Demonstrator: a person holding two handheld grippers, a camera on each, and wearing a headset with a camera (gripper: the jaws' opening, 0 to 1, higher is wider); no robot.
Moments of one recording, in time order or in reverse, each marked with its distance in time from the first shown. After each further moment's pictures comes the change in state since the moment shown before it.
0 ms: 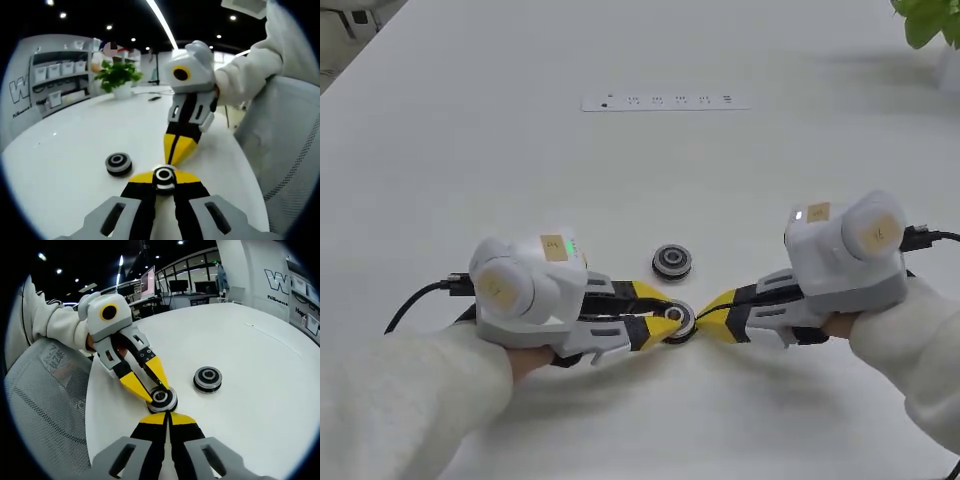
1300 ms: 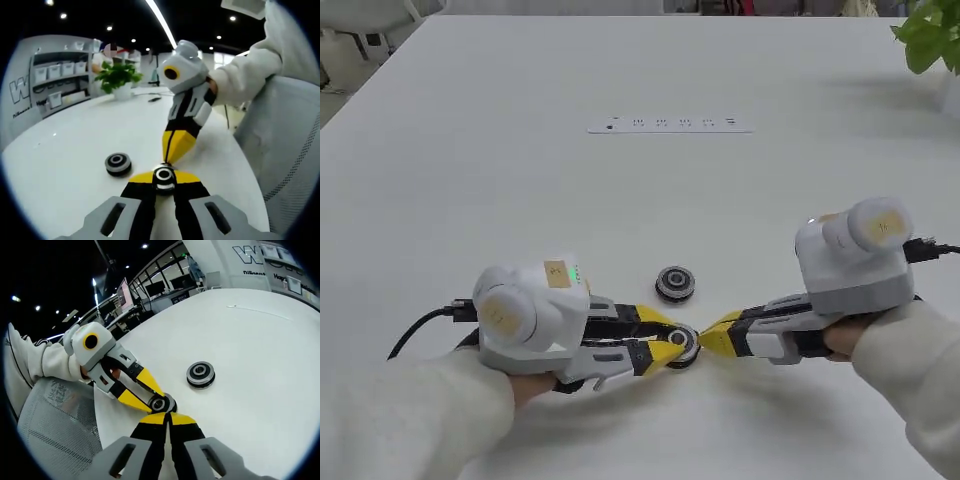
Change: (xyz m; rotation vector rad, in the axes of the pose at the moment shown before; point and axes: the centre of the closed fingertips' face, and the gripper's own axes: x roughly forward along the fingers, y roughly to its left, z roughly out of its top) left arm 0.000 -0.001 -0.001 -0.001 -0.010 0.001; right arm -0.004 -0.003 0.007 0.290 -0.029 0.002
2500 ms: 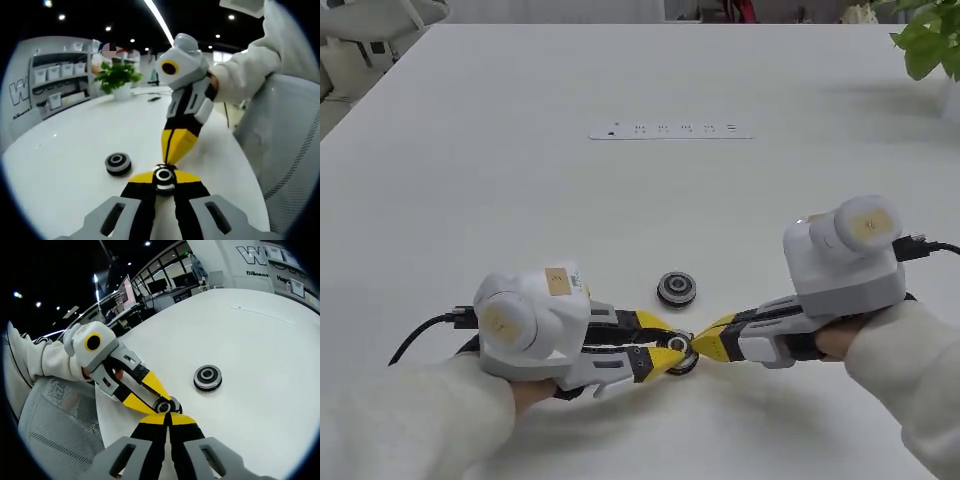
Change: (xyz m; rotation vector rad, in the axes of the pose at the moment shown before) left arm -0.001 -0.001 -0.002 0.014 0.005 0.001; right arm 0.004 0.014 0.004 -0.029 0.023 0.001
